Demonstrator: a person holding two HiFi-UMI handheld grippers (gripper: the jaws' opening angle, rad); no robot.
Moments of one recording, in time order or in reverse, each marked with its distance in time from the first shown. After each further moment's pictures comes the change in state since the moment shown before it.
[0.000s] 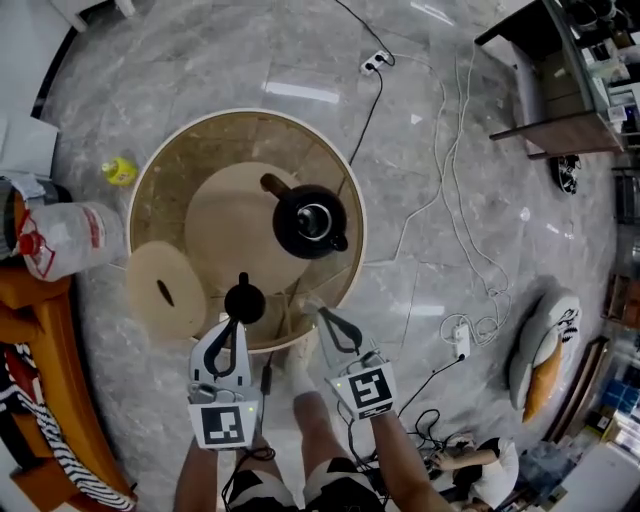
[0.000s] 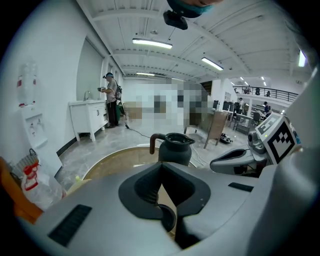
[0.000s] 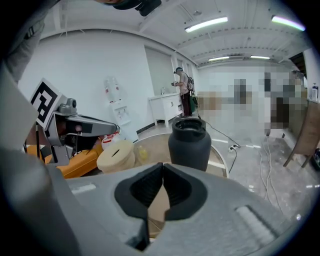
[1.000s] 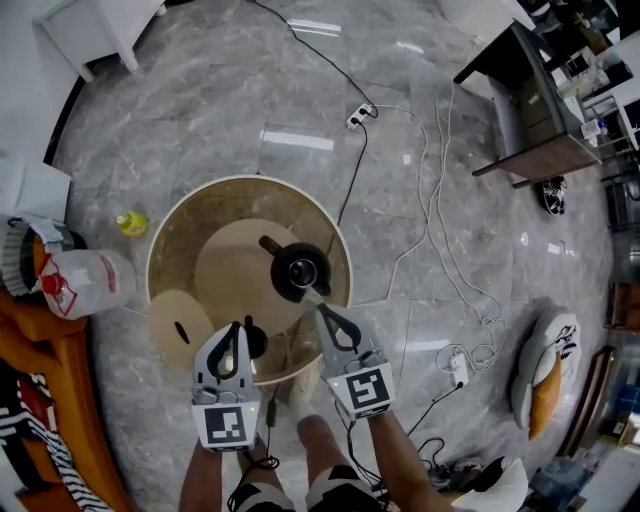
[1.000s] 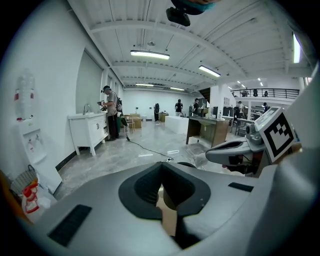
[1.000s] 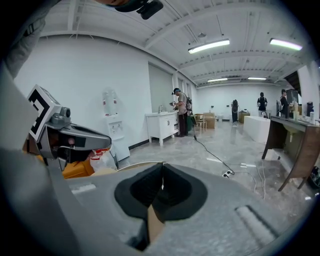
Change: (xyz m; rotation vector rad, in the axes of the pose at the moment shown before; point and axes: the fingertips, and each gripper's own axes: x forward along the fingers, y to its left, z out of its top) left arm 0.001 0.008 0.119 0.048 -0.118 0.013; right arm -0.012 -0.035 0.148 -0.072 -0.166 -0.078
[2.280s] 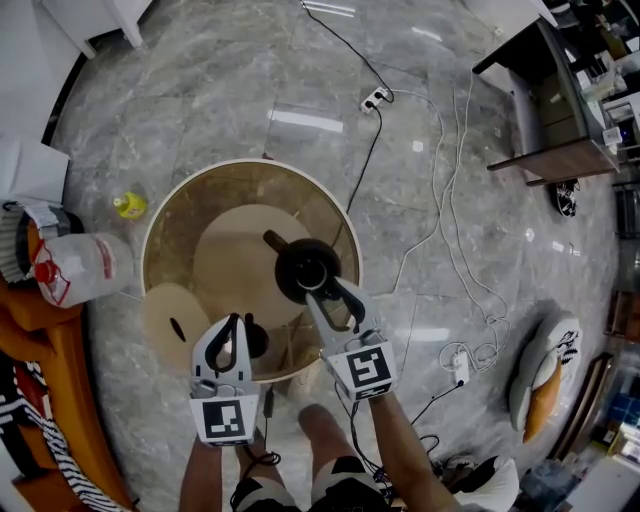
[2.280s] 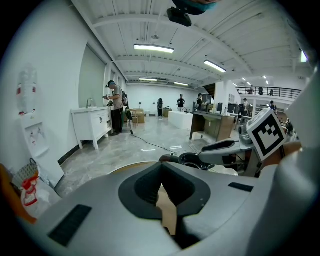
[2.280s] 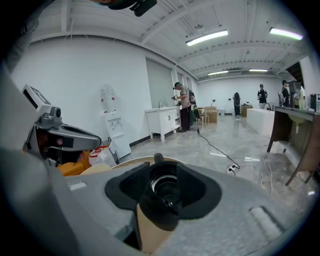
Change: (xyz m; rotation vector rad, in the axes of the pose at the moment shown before) left arm 0.042 0.017 -0.036 -0.032 0.052 0.038; right arm 0.065 -0.026 -0.035 0.027 0.021 0.037
